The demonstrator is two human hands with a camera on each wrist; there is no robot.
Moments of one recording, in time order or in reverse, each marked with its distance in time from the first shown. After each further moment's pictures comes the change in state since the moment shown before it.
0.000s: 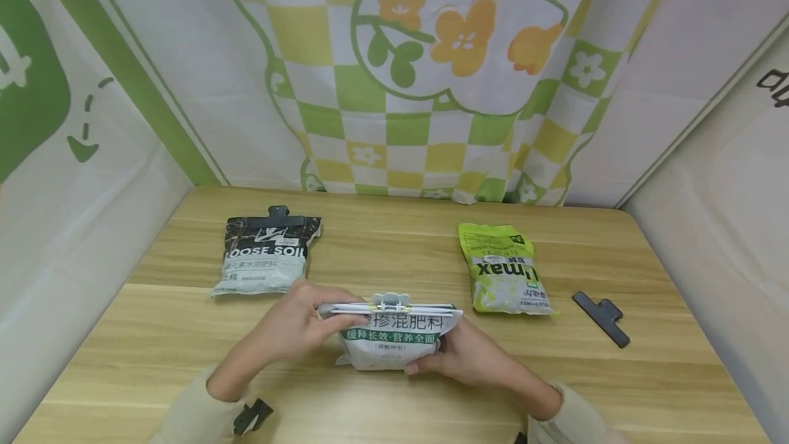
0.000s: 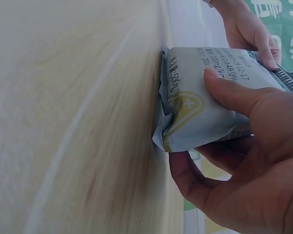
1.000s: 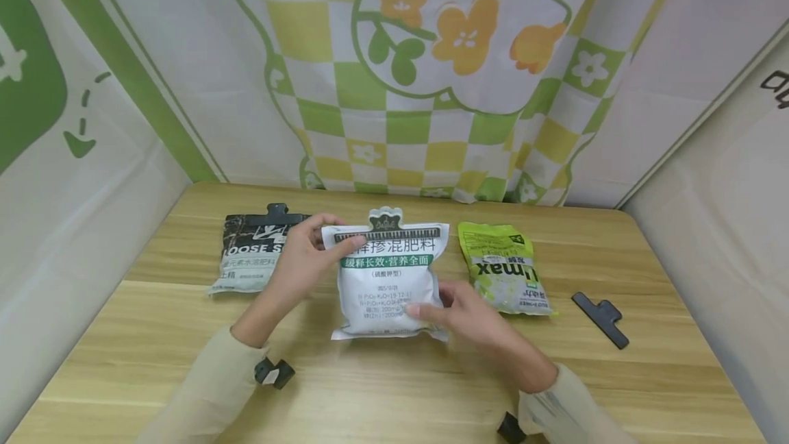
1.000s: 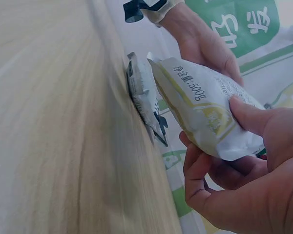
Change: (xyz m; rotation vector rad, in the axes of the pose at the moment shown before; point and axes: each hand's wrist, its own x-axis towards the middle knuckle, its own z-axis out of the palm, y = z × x) left_hand 0.053 -0.021 -0.016 -0.309 0.314 -0.503; right_hand 0.021 -0.011 -0.030 0.257 0.067 0.252
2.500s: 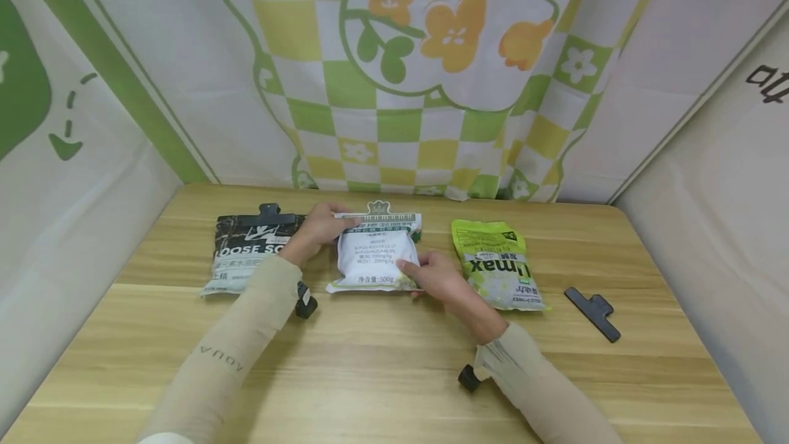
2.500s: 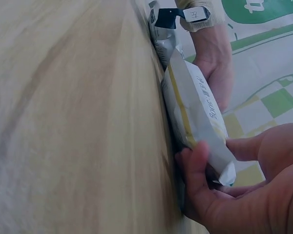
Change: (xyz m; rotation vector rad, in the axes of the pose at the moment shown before) left_hand 0.115 -0.062 0.021 0.139 -0.102 -0.386; right_hand 0.074 0.009 0.002 0.014 0.269 0.276
